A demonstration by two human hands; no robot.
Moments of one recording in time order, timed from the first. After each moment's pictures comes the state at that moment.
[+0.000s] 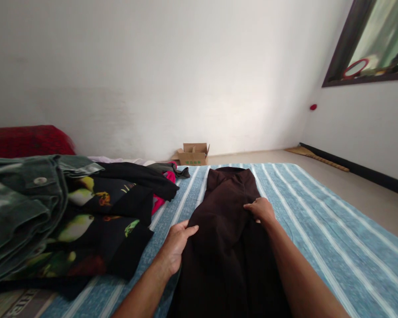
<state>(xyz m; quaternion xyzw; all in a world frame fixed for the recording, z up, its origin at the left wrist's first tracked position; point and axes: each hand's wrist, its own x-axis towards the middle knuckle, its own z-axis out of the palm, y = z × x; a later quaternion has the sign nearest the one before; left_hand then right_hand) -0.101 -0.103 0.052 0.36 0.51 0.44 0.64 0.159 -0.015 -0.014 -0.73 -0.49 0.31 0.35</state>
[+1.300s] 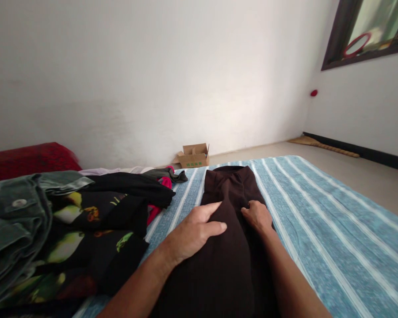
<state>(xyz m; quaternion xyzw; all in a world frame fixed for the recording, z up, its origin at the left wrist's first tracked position) -0.044 -0.094 0.135 0.63 0.41 0.23 0.62 0.132 -0.032 0.004 -0.79 -0.53 0.22 0.22</state>
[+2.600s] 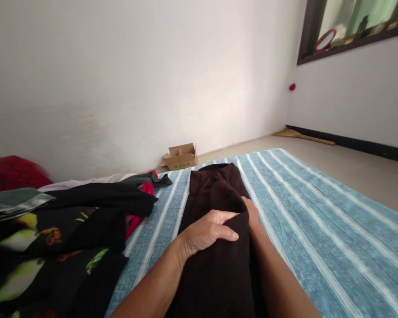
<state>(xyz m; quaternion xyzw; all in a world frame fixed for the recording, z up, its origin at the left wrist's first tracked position) 0.009 -0.067 0.097 0.55 0.34 0.09 0.76 0.149 -0.029 0.002 -0.76 -0.53 0.26 0.26</state>
